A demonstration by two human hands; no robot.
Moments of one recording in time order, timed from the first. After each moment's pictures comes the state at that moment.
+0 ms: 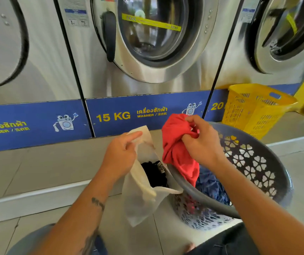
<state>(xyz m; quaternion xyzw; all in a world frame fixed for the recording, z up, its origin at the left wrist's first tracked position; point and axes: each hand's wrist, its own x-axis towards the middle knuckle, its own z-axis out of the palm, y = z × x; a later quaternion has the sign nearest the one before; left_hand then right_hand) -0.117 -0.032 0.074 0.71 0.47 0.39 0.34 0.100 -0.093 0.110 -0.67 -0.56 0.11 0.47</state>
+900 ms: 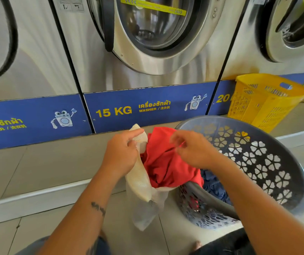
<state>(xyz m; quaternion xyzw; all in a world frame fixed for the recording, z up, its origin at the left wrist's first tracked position) -0.118 -0.014 0.070 0.71 0.51 0.37 0.32 0.101 -0.055 0.071 -0.69 -0.65 0.21 0.24</state>
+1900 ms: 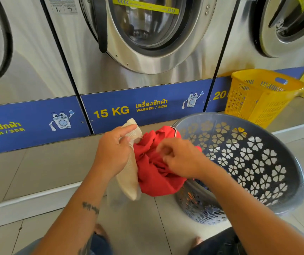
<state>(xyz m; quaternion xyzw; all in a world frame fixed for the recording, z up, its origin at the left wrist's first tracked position) -0.122 -0.018 0.081 0.70 0.49 0.40 0.32 0.066 -0.079 0.072 -0.67 -0.67 0.23 0.24</state>
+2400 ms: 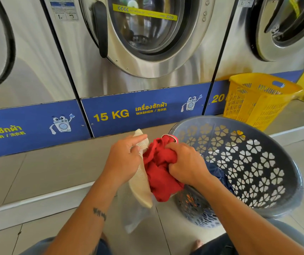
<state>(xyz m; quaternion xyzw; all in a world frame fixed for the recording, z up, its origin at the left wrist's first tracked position) -0.109 -0.031 0.074 0.75 0.48 0.35 0.30 0.073 -0.084 0.045 -0.73 -0.62 0.13 0.26</state>
